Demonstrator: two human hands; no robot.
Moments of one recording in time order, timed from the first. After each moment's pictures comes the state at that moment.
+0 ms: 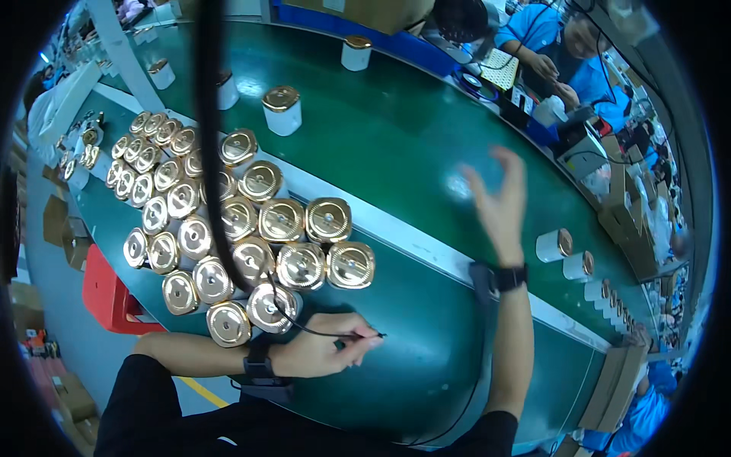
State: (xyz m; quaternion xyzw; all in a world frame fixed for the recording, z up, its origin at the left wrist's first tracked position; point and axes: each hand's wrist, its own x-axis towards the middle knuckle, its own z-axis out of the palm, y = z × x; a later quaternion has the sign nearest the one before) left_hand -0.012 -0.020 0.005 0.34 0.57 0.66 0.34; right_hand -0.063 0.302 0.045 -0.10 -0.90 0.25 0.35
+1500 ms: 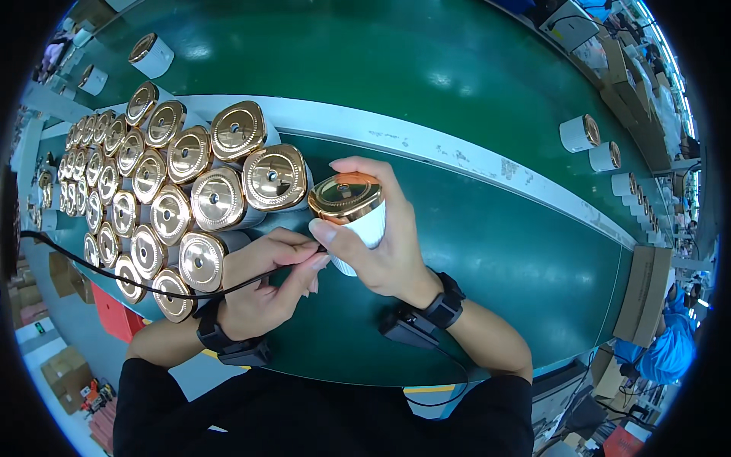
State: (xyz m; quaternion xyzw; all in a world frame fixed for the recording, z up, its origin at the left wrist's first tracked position) left_hand -0.018 -0.019 0.011 0.38 0.62 0.65 0.21; right_hand 0.047 0.150 0.013 -0.07 -0.70 0.68 0.17
